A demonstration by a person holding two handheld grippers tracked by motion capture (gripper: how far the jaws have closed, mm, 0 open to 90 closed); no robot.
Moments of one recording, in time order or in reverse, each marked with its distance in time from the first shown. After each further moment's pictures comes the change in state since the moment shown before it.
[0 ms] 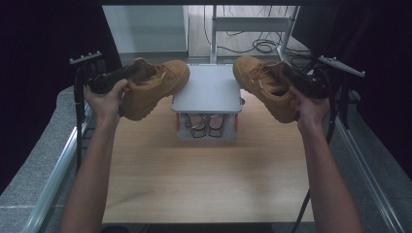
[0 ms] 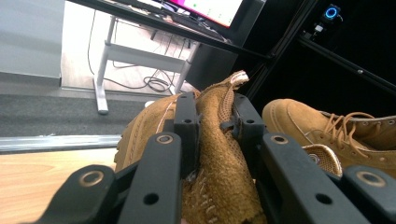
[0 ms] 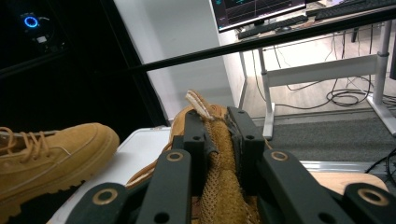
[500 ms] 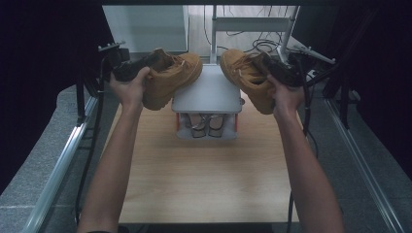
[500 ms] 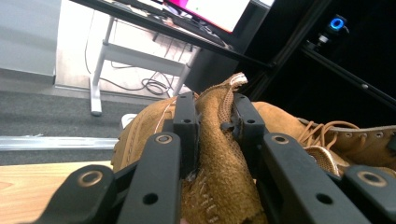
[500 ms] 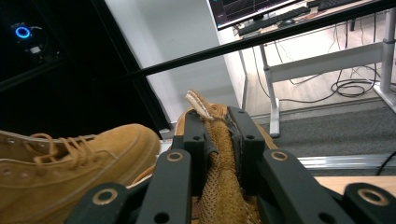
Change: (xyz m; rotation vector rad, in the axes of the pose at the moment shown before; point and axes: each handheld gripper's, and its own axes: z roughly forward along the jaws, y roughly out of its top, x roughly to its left) left arm -0.026 0.009 0.057 -0.020 0.024 -0.060; right arm 0.041 0.005 0.049 0.002 -0.028 0.065
